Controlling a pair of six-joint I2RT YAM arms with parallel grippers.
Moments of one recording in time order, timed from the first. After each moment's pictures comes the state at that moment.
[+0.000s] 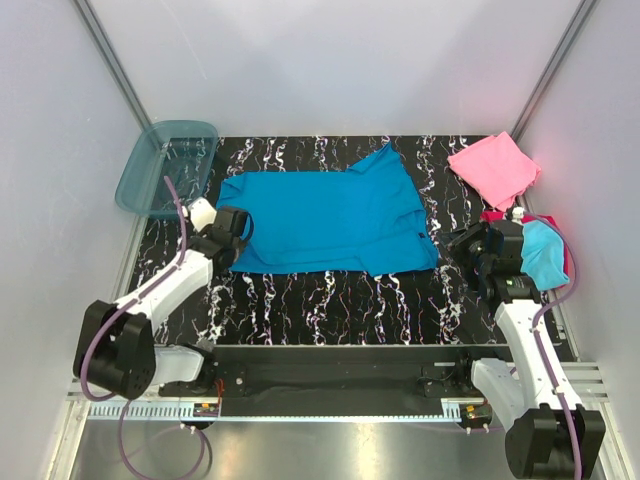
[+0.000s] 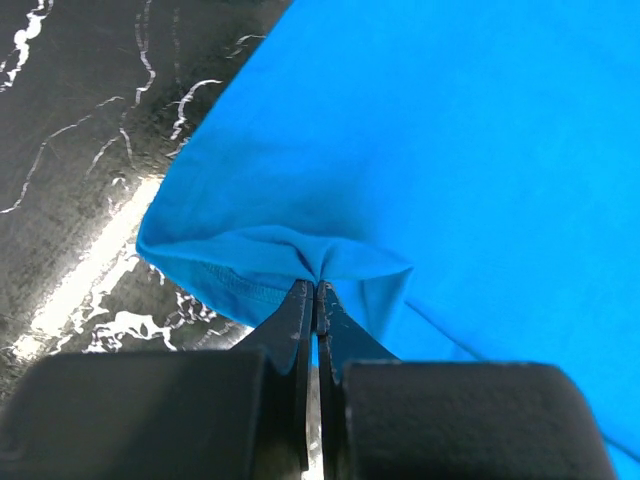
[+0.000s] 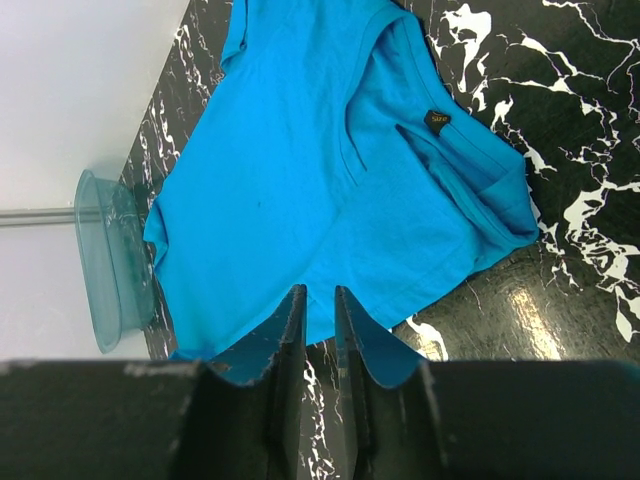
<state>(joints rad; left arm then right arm) -0.34 1.27 0.78 -0.43 -0.53 -0.94 -0.02 0.83 0.61 -0.28 -0.16 0.93</state>
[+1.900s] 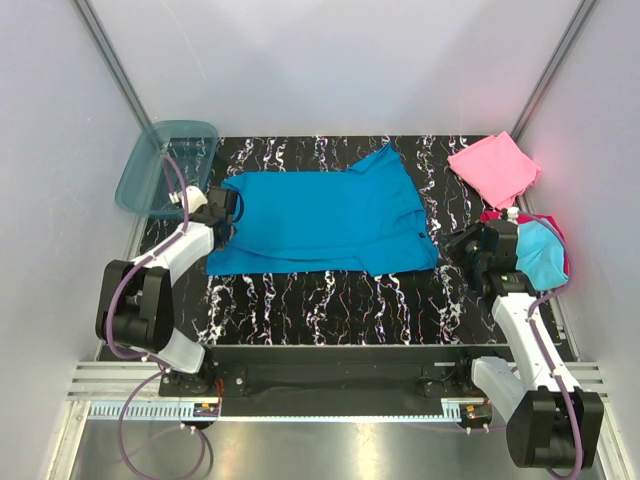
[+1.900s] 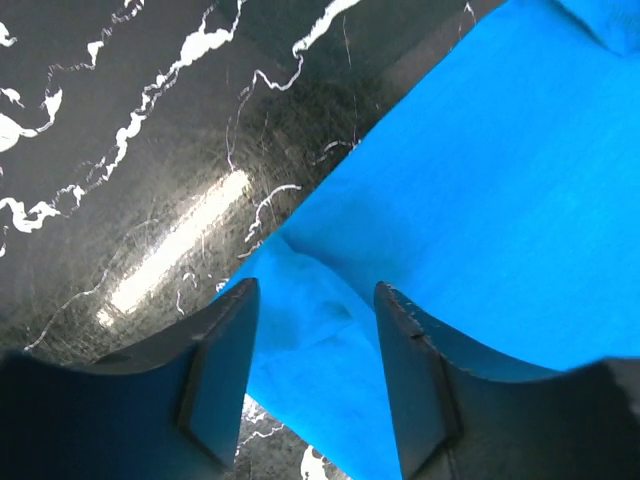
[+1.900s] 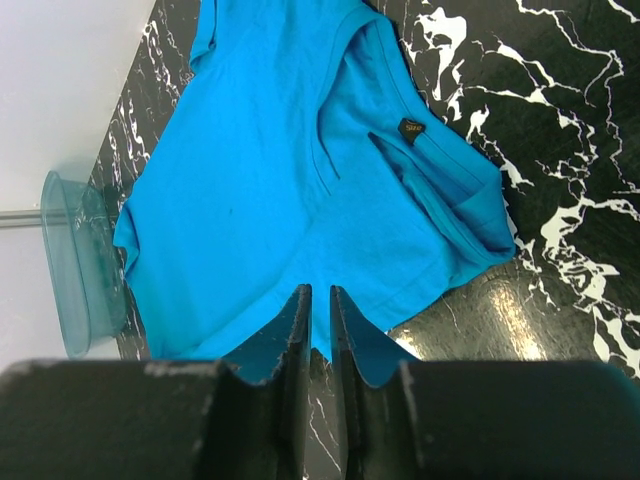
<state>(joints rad) -0.20 1.53 0.94 -0.45 -0.59 -0.85 -0.02 0.89 0.58 -0.22 -0.14 0.89</state>
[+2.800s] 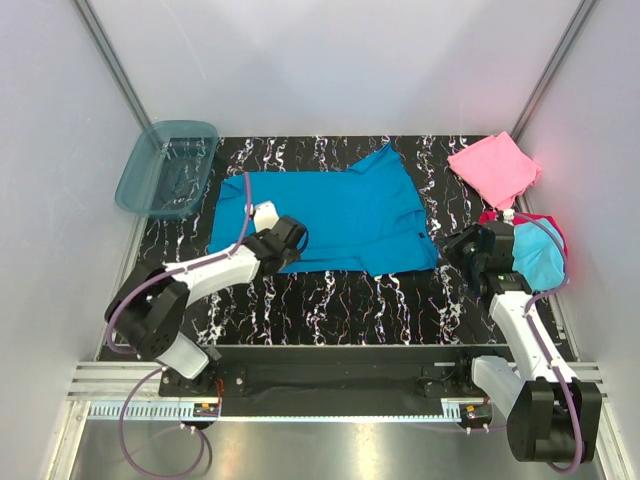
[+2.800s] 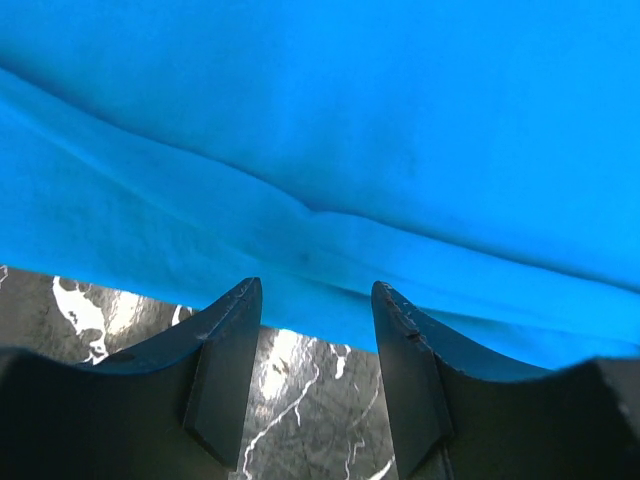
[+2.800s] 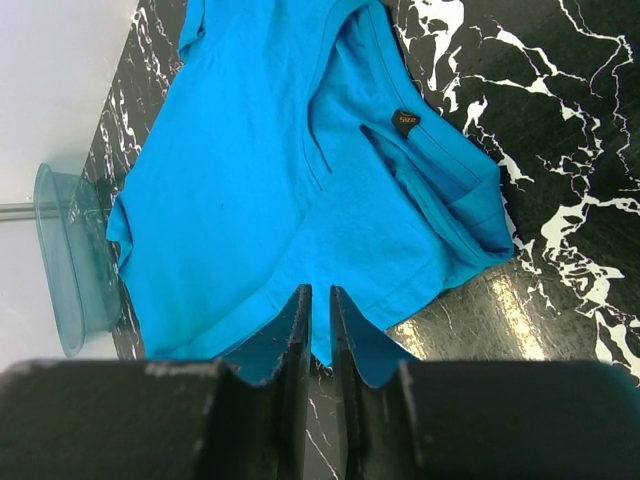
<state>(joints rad) -0.68 1.53 0.87 -0.34 -0.52 -0.92 -0.02 0.93 0.54 -0.15 -0.16 0.89</state>
